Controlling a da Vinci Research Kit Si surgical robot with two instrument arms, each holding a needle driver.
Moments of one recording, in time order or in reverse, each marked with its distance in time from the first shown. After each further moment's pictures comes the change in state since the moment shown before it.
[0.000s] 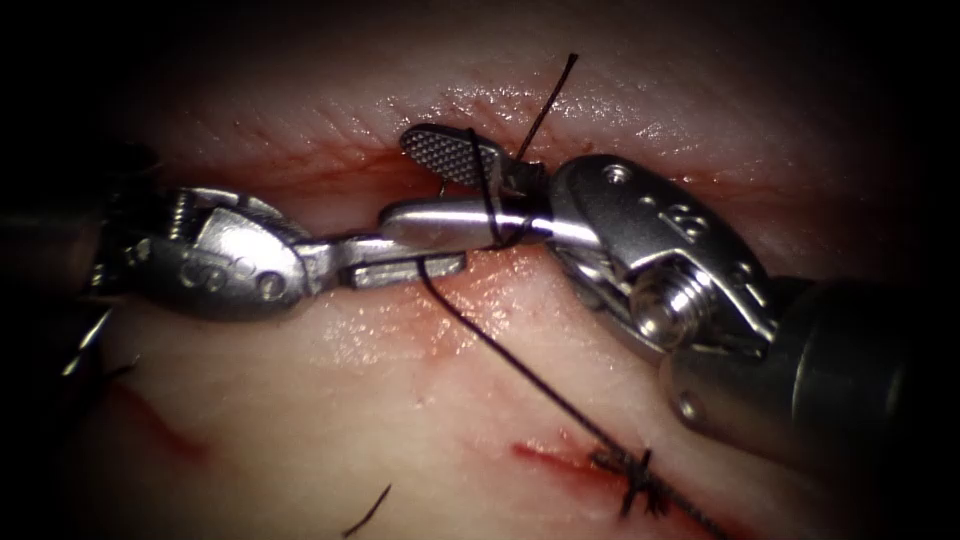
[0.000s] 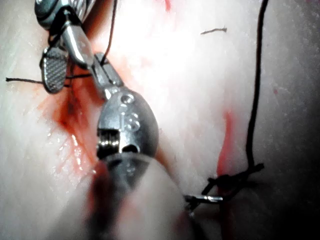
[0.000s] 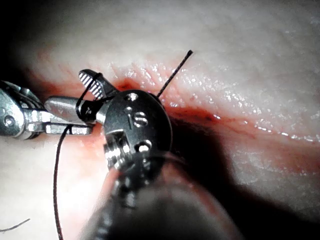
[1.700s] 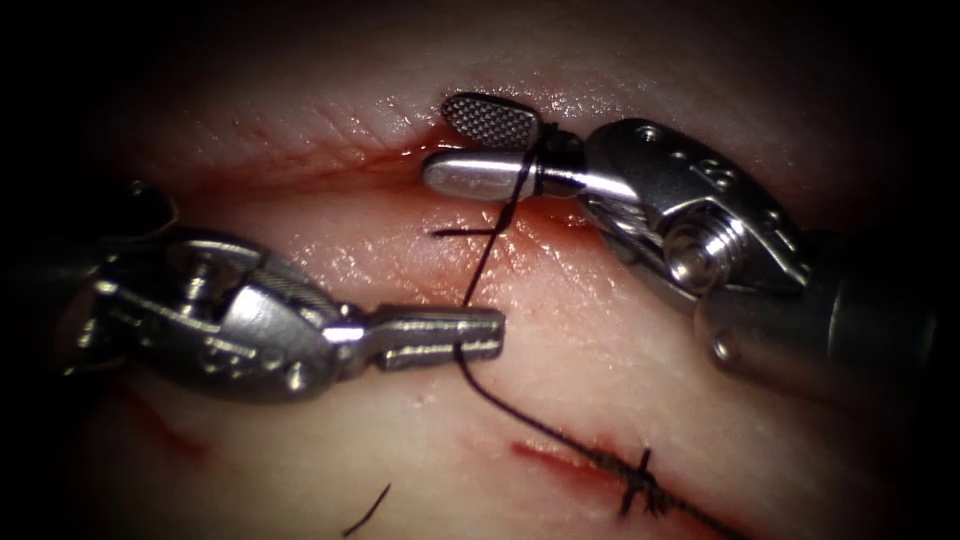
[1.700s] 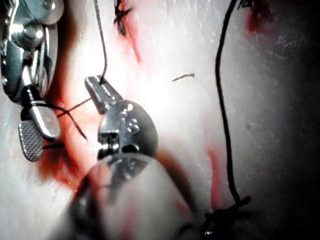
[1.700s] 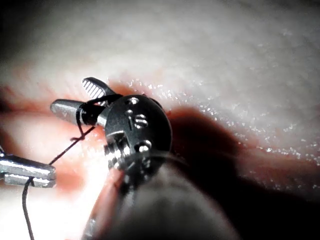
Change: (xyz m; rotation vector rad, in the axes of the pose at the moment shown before) right arm 0.000 0.003 -0.002 -0.136 -0.025 -0.029; left arm 0.005 -0.001 0.001 -0.086 -0.097 0.161
